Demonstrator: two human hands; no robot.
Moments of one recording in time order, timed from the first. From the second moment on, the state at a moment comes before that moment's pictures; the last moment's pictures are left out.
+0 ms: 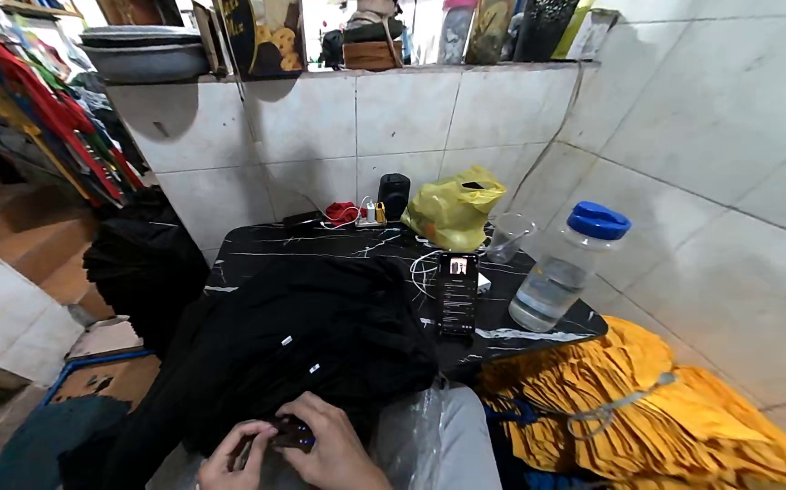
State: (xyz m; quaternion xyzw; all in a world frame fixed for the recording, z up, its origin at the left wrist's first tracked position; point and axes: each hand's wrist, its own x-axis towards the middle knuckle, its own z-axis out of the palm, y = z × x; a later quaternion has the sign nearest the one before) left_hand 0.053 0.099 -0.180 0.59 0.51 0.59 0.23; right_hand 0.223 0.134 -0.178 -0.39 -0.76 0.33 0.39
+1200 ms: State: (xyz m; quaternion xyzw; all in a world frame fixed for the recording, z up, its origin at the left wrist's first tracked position) left_hand 0.055 0.096 -0.184 0.56 0.51 0.61 0.24; right_hand 0.244 0.135 -0.184 -0.40 -0.81 0.27 0.34
